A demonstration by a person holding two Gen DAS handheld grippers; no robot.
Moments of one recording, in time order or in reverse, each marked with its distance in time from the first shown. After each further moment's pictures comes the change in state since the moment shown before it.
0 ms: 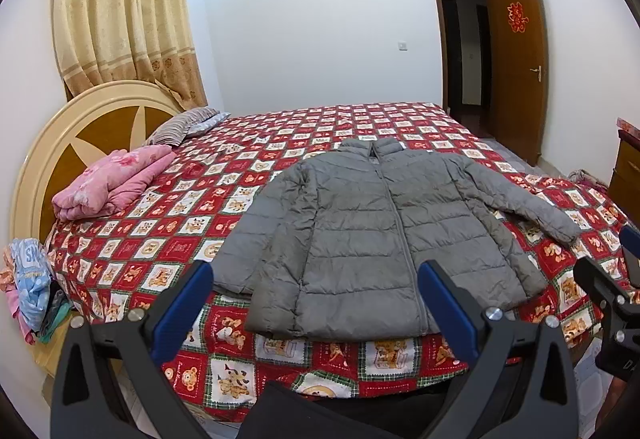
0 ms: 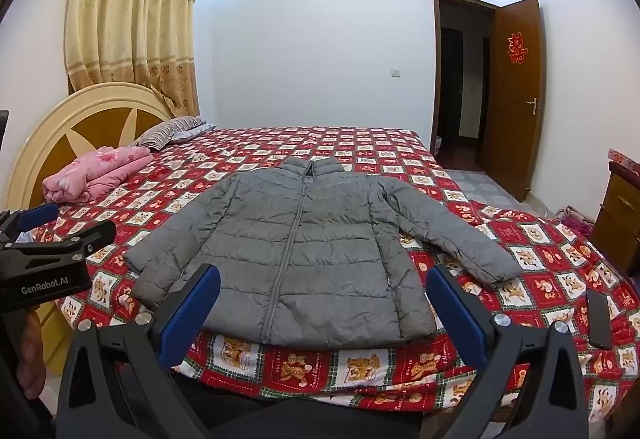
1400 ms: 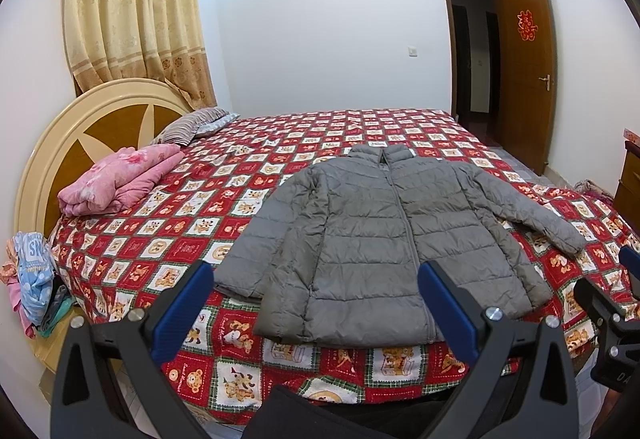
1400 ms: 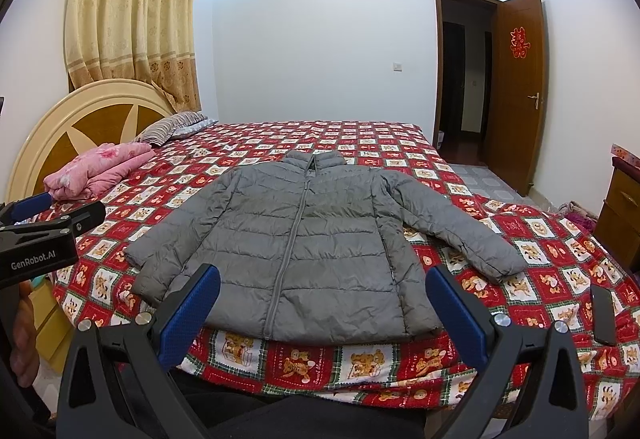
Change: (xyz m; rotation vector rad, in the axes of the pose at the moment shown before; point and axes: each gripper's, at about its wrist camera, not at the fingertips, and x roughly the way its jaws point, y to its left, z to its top) left arm -0.001 0.013 0.000 -0.016 -0.013 0.012; right arm 0.005 0.005 -0.007 -0.001 0.016 0.009
